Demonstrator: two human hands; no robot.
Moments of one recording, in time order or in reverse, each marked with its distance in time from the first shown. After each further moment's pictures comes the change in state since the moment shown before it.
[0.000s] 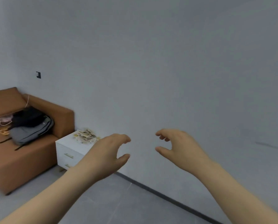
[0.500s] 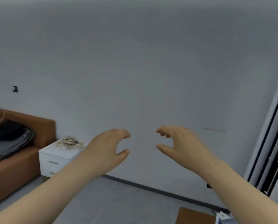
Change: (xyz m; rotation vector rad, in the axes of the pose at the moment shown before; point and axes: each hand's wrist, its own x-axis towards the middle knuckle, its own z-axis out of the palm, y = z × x) left_hand -0.185 0.168 -0.105 -0.046 0.021 0.193; right_hand -0.267 -0.082 -0.131 -0.099 0.141 0.114
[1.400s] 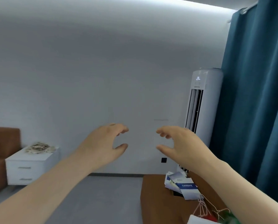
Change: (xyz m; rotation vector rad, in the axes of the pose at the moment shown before) left_hand -0.315 0.162 -0.207 -0.157 0.000 0.255; right_hand -0.373 -0.242 -0.193 -0.165 0.065 0.244
